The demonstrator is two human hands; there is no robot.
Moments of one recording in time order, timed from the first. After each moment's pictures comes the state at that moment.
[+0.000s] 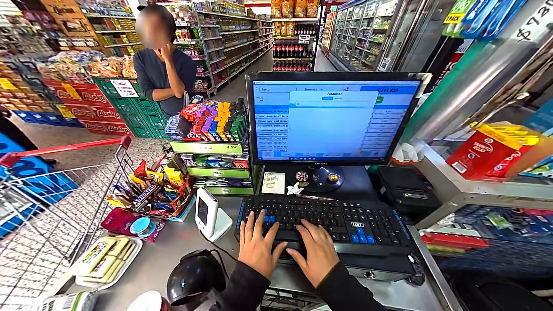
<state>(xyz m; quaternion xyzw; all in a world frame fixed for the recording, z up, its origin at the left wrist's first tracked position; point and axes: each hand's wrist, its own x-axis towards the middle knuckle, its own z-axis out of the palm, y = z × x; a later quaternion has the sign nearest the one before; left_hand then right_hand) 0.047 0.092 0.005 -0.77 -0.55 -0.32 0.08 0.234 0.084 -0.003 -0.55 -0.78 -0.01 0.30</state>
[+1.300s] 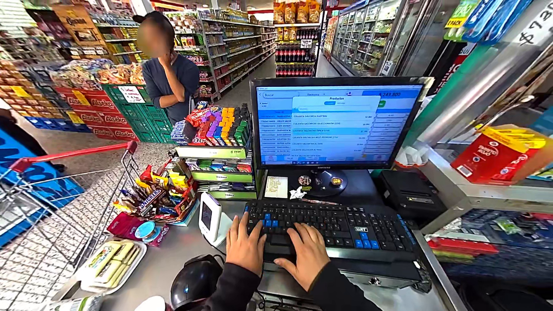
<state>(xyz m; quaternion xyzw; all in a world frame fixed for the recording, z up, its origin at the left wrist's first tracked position) 0.019 0.100 0.014 -0.72 -0.63 -0.29 0.02 0.210 0.088 0.013 -0.55 -0.80 0.01 0.25</state>
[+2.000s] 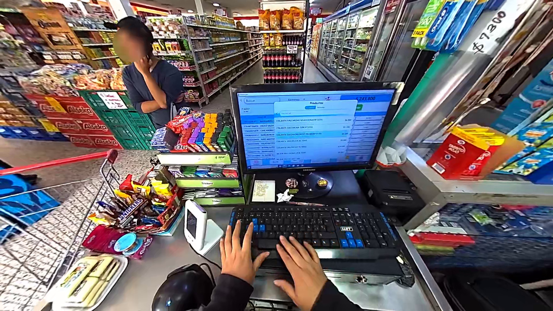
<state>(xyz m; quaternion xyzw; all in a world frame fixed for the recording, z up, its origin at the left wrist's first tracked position) 0.030 0.101 -0.017 -0.73 -0.60 -0.33 0.06 0.232 0.063 -0.014 -0.47 -0.84 -0.04 0.27</state>
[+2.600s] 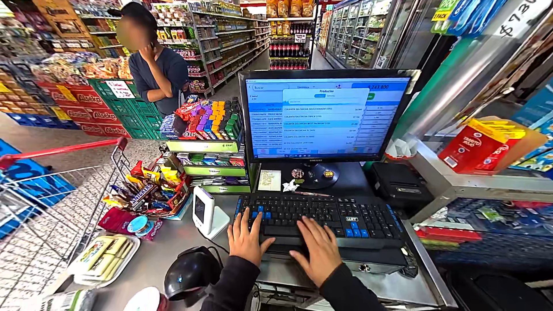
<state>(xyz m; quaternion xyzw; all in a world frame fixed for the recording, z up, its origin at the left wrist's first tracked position) 0.036 0.095 -0.004 -0.73 -0.63 -0.28 0.01 0.249 0.068 -0.004 -0.56 -0.78 -0.02 0.28</state>
